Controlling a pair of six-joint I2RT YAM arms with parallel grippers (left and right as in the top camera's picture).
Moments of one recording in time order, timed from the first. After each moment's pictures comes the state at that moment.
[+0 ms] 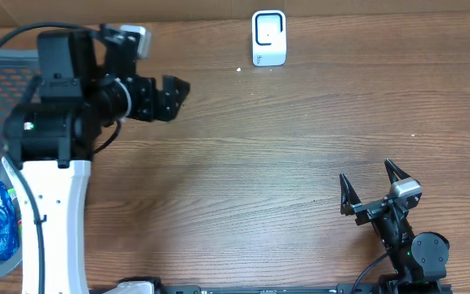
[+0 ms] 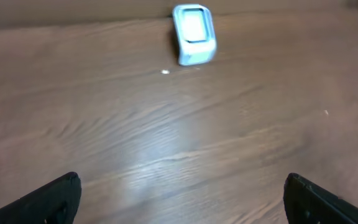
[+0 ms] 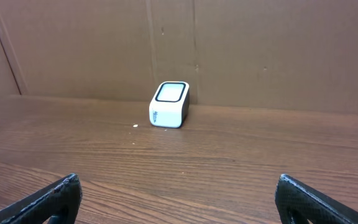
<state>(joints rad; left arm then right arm) 0.02 1.41 1.78 -1.16 0.37 0.00 0.09 0.01 0.02 -0.01 -0.22 0.07</state>
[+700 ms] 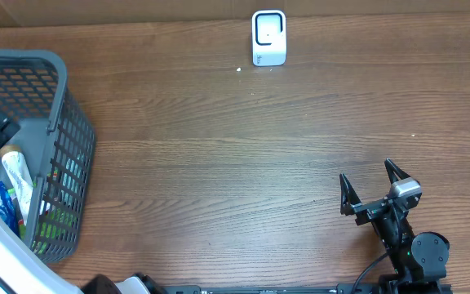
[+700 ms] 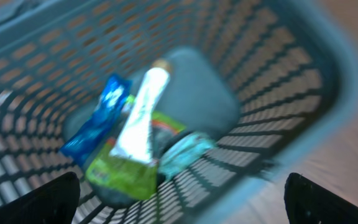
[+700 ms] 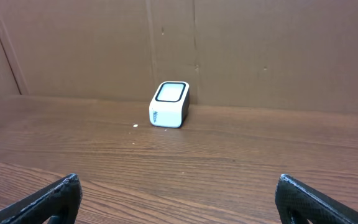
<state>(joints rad) 0.69 1.48 2.04 -1.50 -0.09 -0.26 0.09 0.01 0.02 -0.01 -0.22 0.07</state>
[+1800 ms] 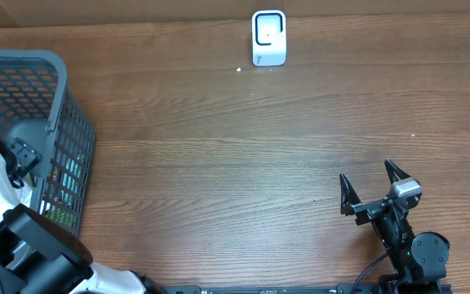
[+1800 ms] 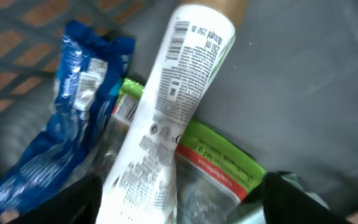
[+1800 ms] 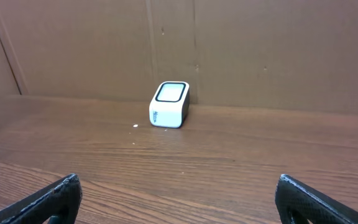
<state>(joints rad) 0.75 1.76 1.43 -0.91 -0.17 -0.18 0.09 0.01 0.02 -0.01 -0.22 0.07</state>
